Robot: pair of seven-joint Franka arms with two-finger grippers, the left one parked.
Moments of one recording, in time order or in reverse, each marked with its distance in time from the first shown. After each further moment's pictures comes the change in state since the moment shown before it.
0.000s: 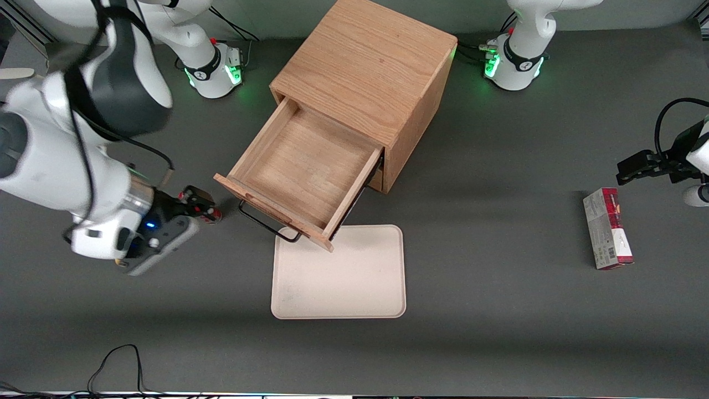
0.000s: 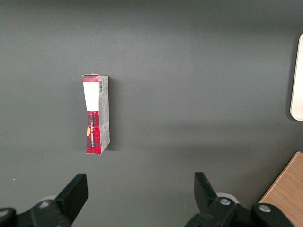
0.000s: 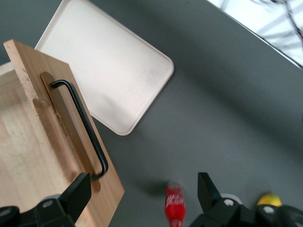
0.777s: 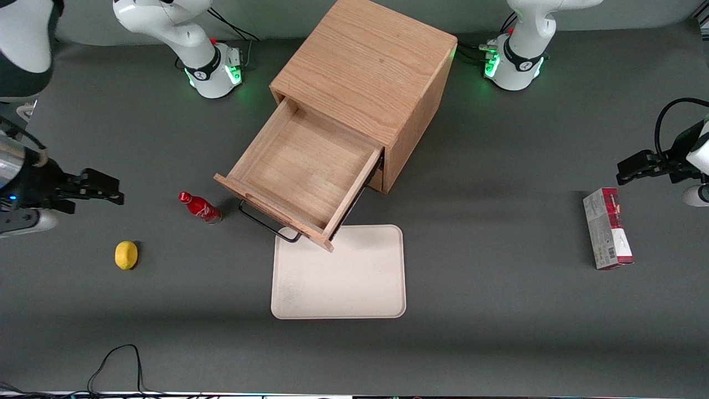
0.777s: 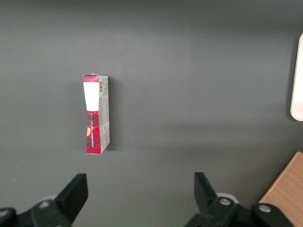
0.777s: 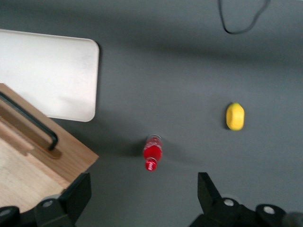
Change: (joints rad) arm -0.071 -0.122 -0.177 -0.052 -0.002 -0.131 0.225
